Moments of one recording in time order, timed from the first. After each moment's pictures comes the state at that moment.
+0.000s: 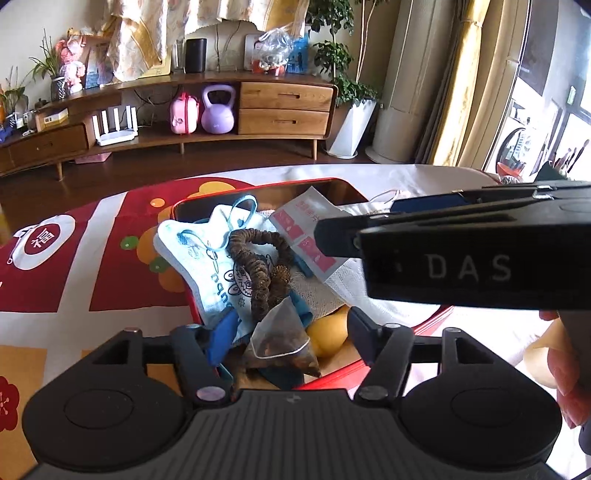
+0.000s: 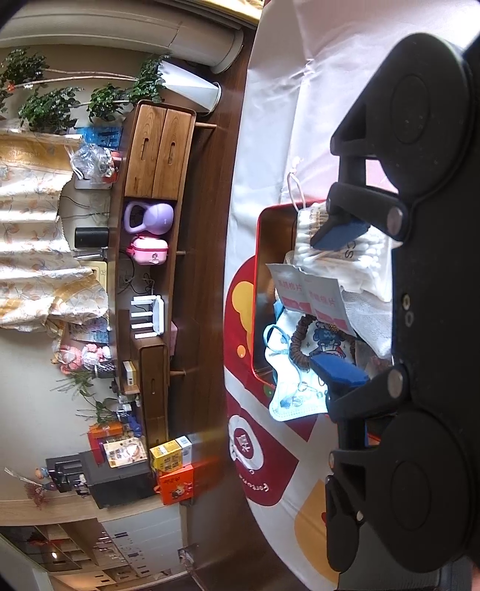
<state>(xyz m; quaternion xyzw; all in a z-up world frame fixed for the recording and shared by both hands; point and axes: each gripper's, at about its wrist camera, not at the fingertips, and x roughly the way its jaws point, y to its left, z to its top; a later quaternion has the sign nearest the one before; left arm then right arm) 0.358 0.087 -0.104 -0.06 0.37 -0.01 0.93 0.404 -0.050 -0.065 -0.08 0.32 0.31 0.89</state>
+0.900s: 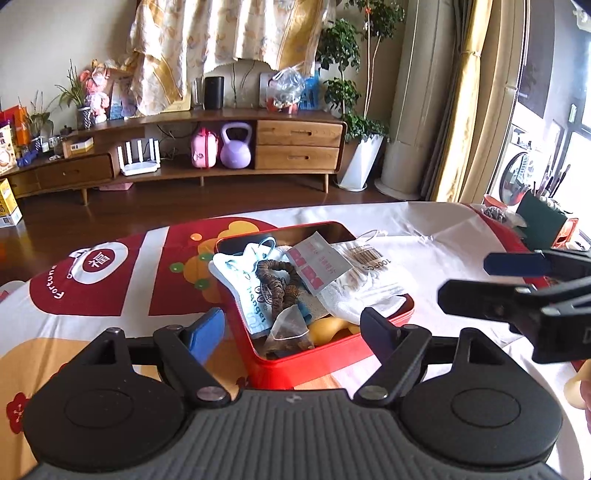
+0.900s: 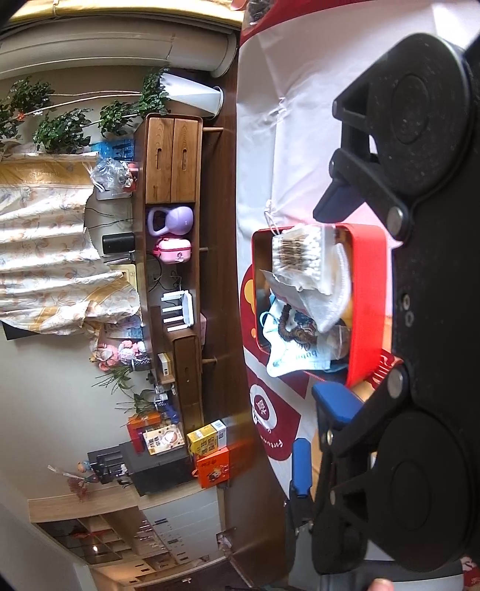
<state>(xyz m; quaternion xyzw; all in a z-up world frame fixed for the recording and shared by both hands) 0.281 0.086 -0.037 -0.05 0.32 0.01 0.95 0.323 -0.124 -0.026 -0.02 0.29 0.32 0.90</state>
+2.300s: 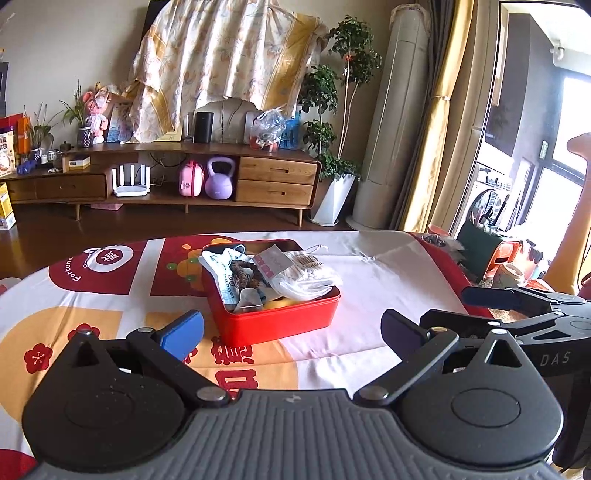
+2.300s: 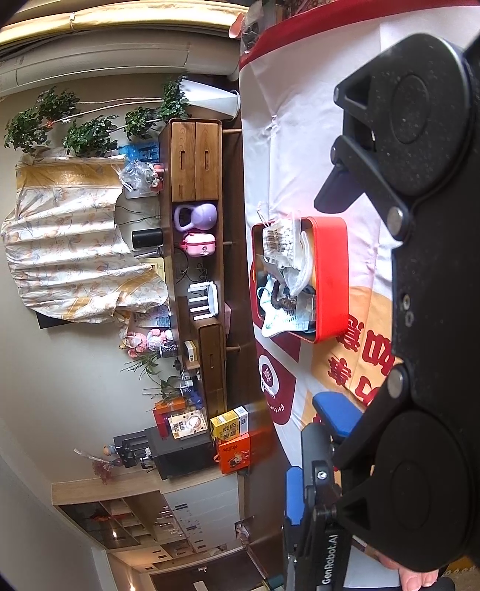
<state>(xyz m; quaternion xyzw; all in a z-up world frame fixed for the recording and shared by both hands) 0.147 0.058 0.007 -0.08 0.26 -0.01 0.96 0.224 -0.171 -0.012 0.00 0.24 0.33 0.91</state>
